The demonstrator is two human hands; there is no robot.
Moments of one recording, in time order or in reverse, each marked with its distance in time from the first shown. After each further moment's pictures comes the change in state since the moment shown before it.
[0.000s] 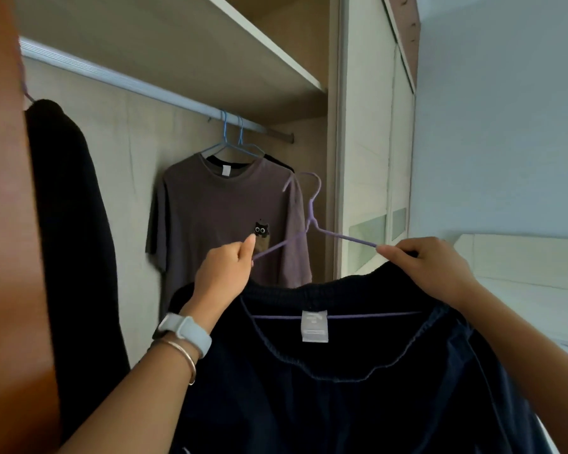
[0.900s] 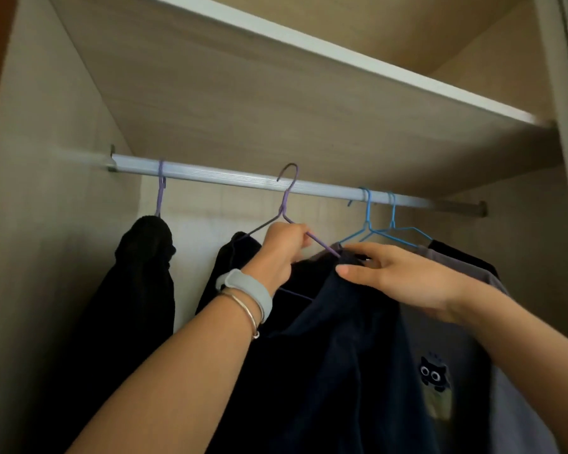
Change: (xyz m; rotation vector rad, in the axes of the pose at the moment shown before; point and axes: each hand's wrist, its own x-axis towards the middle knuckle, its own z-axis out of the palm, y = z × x) left_hand 0.260 0.005 -0.078 -0.582 0.361 -0.306; right_hand 0.266 -0.168 0.143 0.783 -0.645 -0.597
